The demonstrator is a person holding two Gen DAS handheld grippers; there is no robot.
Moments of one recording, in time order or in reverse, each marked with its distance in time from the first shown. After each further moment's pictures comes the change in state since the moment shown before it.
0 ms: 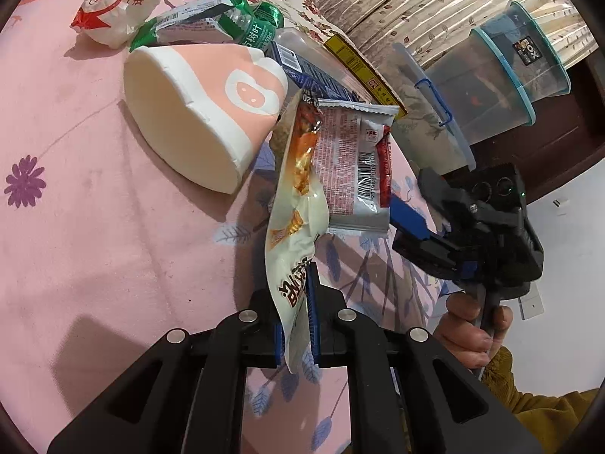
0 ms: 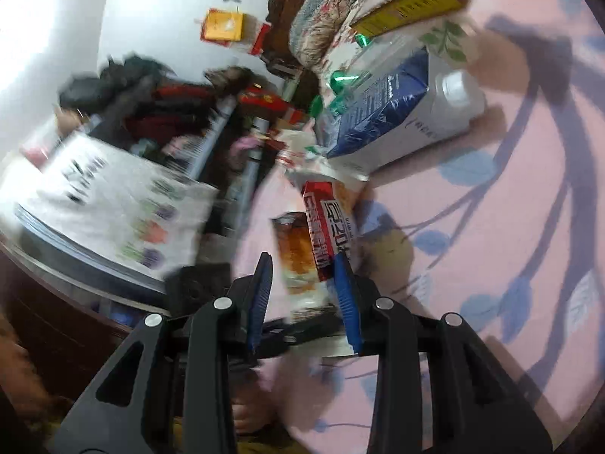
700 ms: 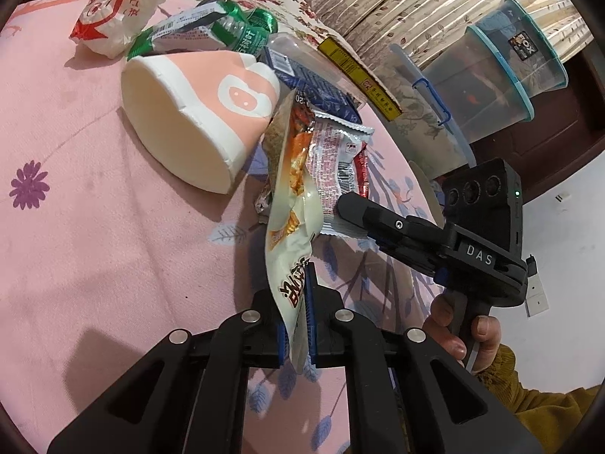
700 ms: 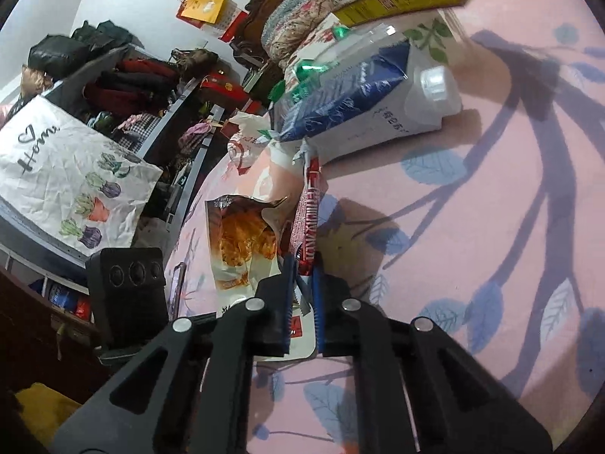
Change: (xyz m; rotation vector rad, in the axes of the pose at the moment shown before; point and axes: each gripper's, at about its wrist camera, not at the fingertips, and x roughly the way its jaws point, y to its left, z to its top) left arm -0.004 -0.006 -0.004 0.027 -0.022 0.018; right arm 0.020 0.010 -0.010 -0.086 0.001 -0.178
